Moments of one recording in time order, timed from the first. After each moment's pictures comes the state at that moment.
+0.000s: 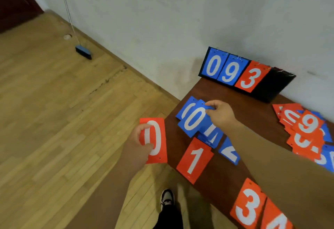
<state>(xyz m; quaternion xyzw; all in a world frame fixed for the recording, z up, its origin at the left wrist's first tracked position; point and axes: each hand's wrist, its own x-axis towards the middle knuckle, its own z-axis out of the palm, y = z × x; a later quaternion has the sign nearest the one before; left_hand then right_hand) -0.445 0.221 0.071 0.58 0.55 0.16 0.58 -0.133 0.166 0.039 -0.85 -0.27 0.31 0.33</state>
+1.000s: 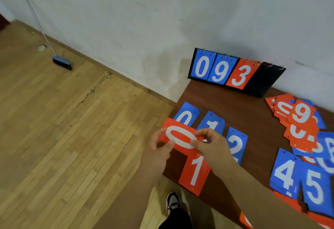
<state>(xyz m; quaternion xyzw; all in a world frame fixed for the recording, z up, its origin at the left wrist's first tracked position) -0.372 0.229 0.068 0.45 0.50 0.15 0.72 -0.226 0.121 0.078 -0.77 -0.13 0.38 0.49</state>
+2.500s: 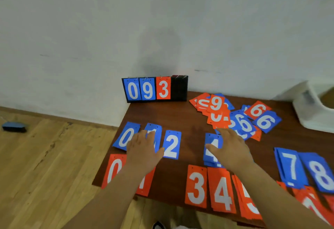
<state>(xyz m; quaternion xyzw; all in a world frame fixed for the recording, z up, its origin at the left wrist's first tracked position) -0.267 0.111 0.090 0.96 0.25 -0.02 0.10 -0.132 -0.147 0.117 -0.97 -0.16 0.11 0.18</state>
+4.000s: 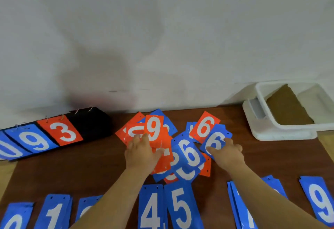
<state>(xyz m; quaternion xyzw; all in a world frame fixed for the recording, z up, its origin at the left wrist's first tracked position) 0.097 -0.020 0.003 0.94 0.24 -0.14 0.20 0.168 -0.298 -0.009 -0.91 0.23 0.28 0.23</state>
